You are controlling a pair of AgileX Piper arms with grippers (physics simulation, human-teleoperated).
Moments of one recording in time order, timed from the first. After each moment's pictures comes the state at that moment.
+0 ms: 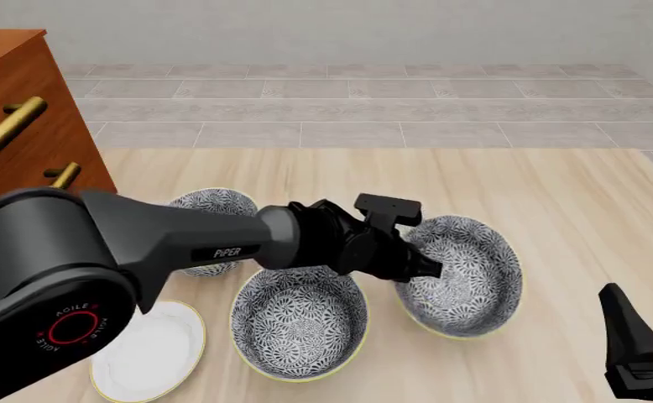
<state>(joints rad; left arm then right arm) -0.87 2.14 -1.45 0.24 -0.38 0.00 0.00 0.00 0.02 -0.06</state>
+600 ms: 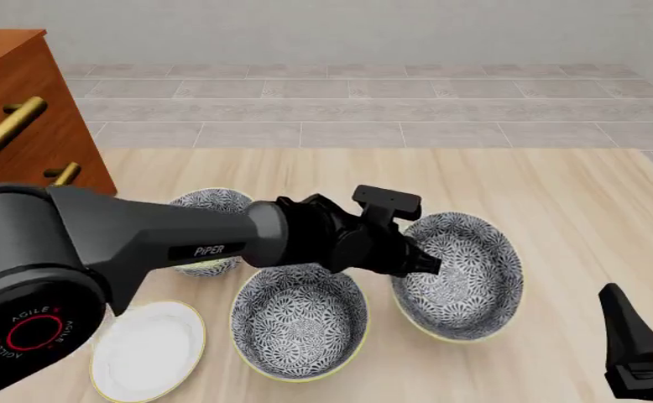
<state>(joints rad) -0.88 2.08 -1.41 0.21 -0.36 0.00 0.00 0.00 0.02 -0.06</state>
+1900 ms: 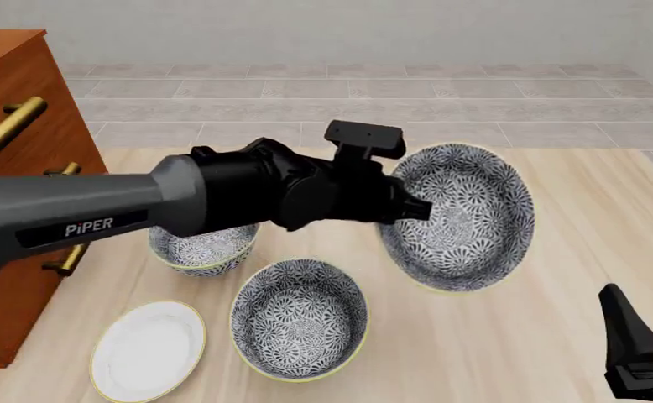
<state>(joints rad) -0.84 1.83 -1.35 0.23 -0.31 0.00 0.00 0.00 0.02 -0.06</state>
